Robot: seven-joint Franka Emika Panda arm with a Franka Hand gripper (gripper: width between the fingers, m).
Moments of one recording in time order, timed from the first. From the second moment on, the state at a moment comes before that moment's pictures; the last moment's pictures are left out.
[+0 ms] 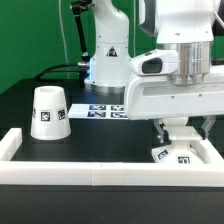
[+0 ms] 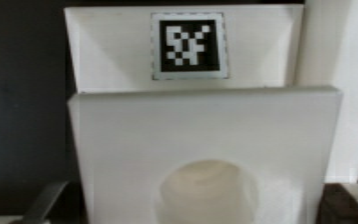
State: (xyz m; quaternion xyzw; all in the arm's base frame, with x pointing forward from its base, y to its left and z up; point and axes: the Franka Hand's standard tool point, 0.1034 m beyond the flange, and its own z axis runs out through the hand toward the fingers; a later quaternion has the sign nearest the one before) arm 0.605 0.103 0.049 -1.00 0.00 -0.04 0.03
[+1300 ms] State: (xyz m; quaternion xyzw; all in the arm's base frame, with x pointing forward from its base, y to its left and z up) arm 0.496 0.100 0.077 -1.00 0.04 -0.02 0.03
